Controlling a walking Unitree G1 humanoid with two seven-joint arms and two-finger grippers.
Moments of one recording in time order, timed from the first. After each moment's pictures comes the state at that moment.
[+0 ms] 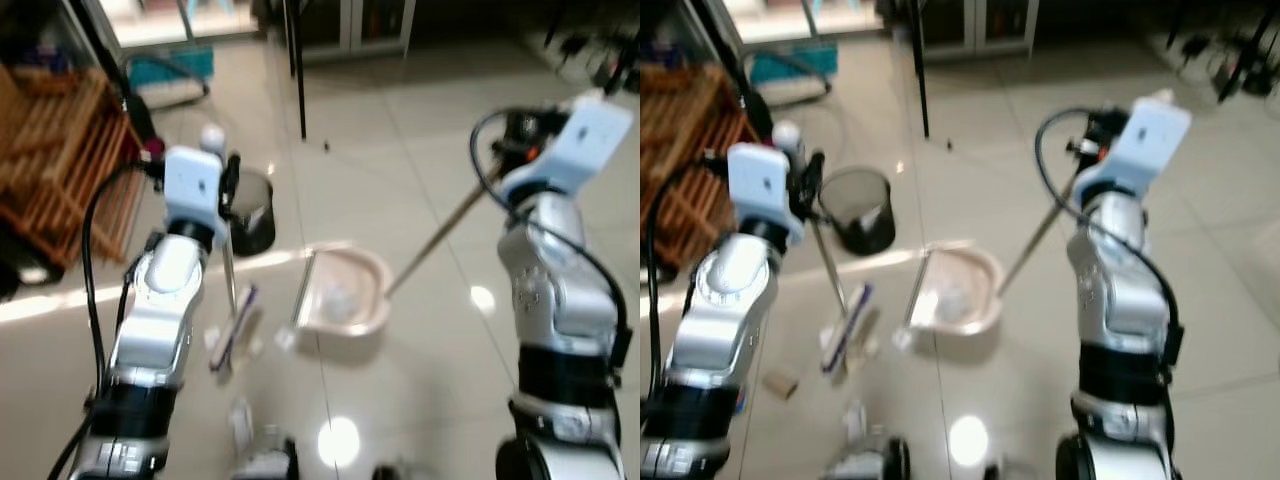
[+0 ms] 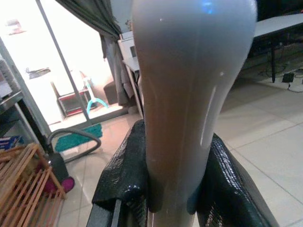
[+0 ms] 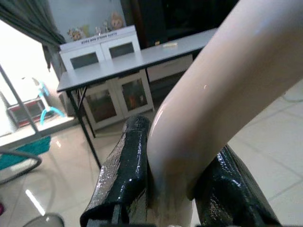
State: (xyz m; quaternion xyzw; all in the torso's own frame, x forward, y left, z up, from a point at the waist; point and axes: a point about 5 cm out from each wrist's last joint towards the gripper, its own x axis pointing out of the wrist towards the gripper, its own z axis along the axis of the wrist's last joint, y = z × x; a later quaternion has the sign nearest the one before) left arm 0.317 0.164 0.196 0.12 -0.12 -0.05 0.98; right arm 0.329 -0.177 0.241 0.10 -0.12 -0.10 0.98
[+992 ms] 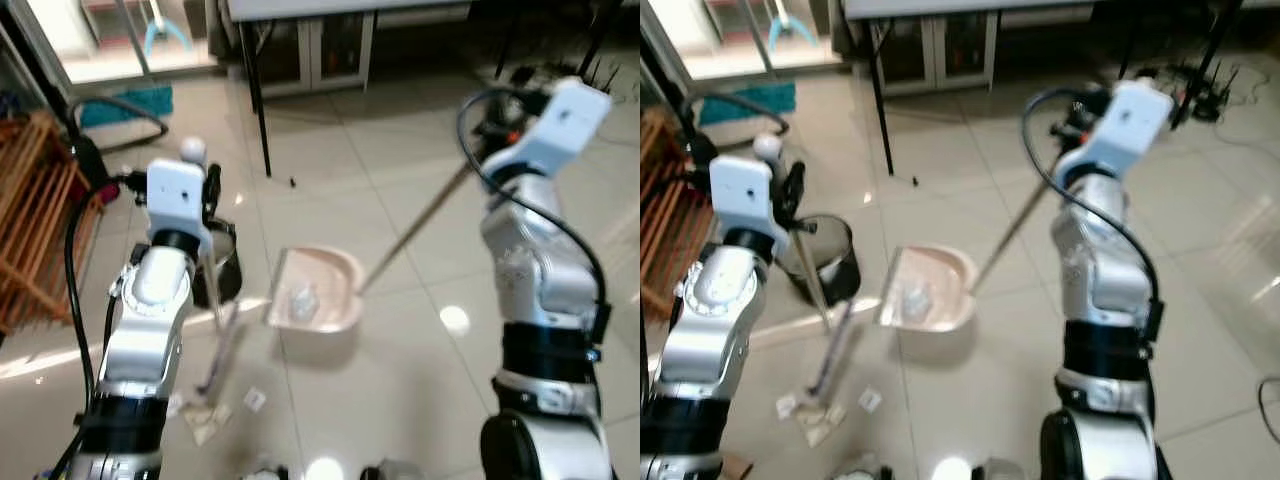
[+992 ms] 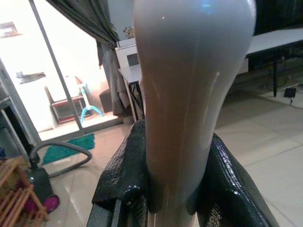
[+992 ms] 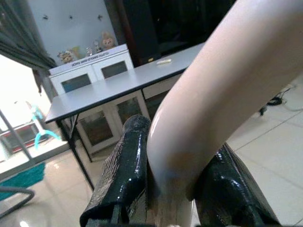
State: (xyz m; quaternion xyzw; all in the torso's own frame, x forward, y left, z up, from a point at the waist) left arm 0.308 0.178 0.185 0.11 -0.10 -0.01 0.99; right arm 0.344 -0.166 0.247 0.14 -0.11 -0.09 0.98
